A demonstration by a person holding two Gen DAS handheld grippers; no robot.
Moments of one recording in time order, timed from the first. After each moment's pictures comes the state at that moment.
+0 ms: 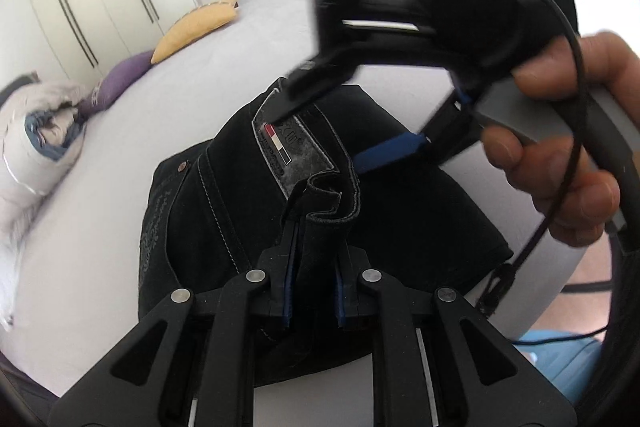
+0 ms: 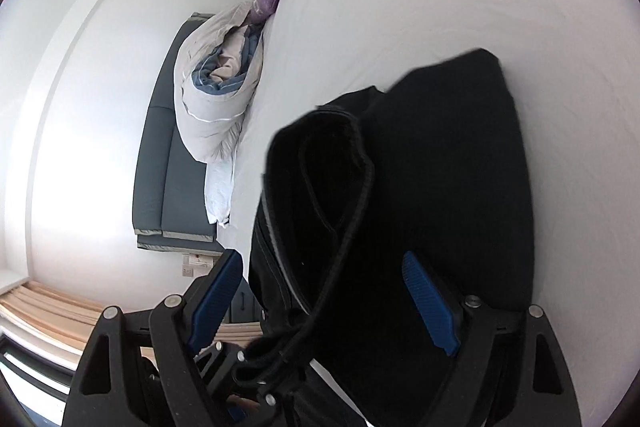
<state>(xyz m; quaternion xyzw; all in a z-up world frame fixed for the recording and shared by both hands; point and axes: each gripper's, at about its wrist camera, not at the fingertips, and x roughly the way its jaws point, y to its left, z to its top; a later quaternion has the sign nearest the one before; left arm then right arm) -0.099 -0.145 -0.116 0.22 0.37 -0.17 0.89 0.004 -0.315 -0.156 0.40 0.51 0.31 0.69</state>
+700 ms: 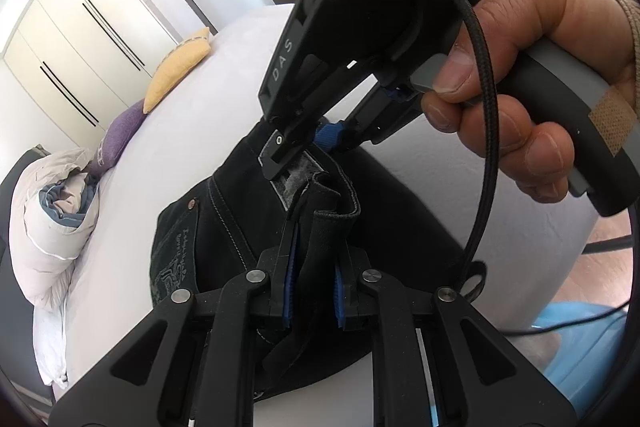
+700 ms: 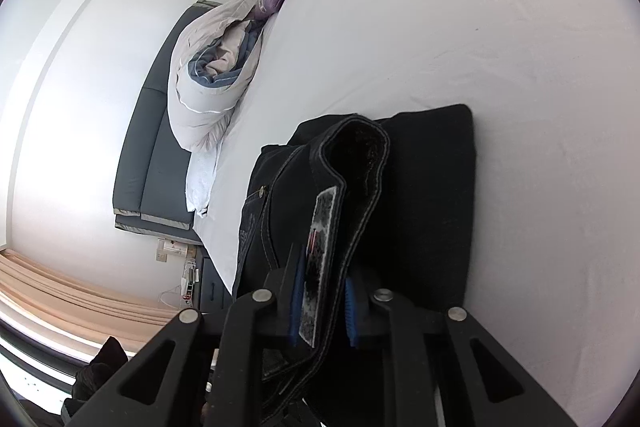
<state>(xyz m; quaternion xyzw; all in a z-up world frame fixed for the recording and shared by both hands) -0.139 -0.198 -0.123 0.33 0.33 -0.18 0.87 0.013 -0.337 -0.154 0.35 0.51 0.31 0.73</state>
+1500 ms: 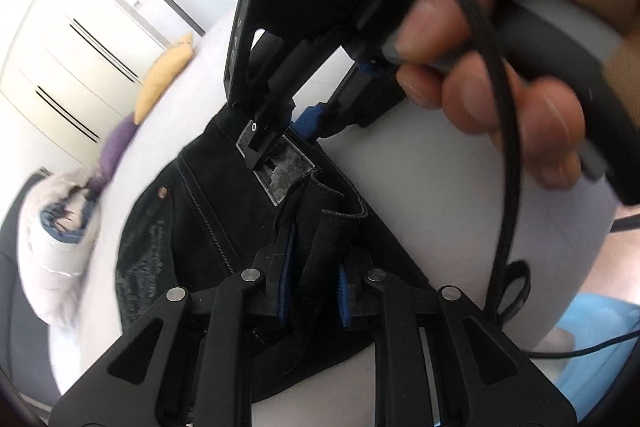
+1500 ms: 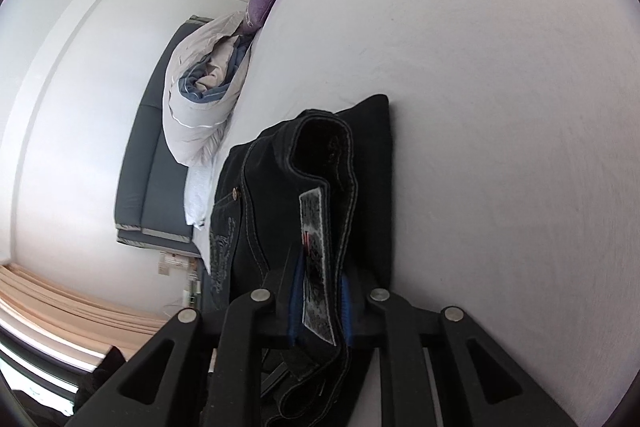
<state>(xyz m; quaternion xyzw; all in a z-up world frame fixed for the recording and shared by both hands) -0.135 -0.208 -0.168 0.38 0.33 -0.17 0.85 0.005 -0.374 -0.194 0.38 0.50 0.30 0.72</state>
